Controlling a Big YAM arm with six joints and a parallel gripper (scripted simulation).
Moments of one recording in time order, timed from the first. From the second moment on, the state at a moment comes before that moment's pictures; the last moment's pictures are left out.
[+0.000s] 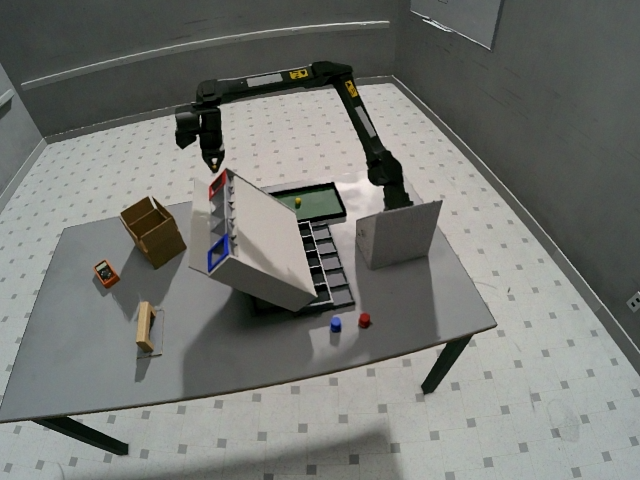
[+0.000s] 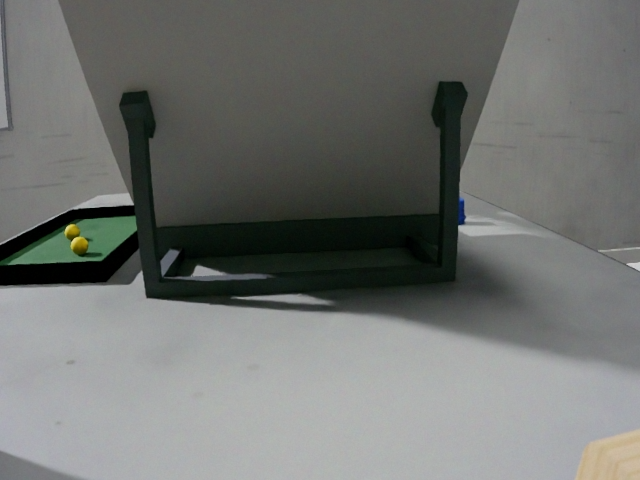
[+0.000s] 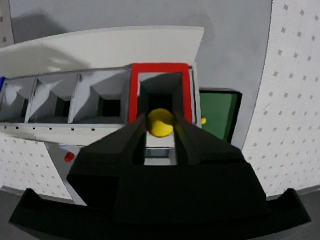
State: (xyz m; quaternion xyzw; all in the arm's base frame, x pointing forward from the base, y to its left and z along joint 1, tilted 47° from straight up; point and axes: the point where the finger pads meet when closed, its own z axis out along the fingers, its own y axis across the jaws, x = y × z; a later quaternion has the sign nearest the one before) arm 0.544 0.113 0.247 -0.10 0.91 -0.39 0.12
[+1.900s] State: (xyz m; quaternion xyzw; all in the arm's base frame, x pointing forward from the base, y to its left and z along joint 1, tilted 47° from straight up) arm 0.552 0.096 0.227 -0.10 0.91 -0.39 0.12
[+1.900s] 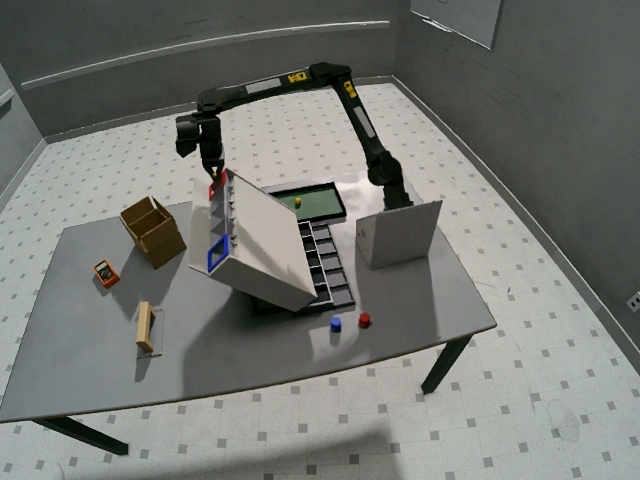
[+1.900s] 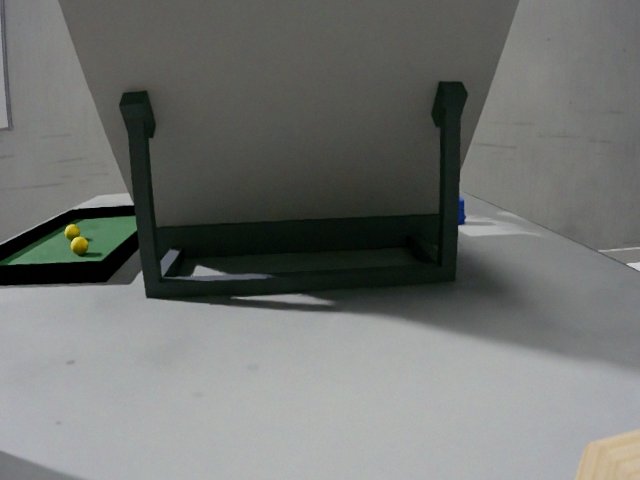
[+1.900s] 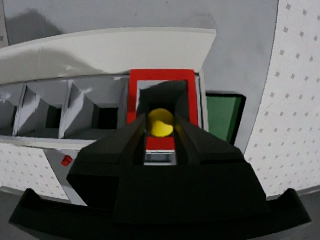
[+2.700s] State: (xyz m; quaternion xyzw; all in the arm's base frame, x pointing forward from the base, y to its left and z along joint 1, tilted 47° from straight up) arm 0.554 0.095 0.228 -0.10 0.91 -0.39 0.12
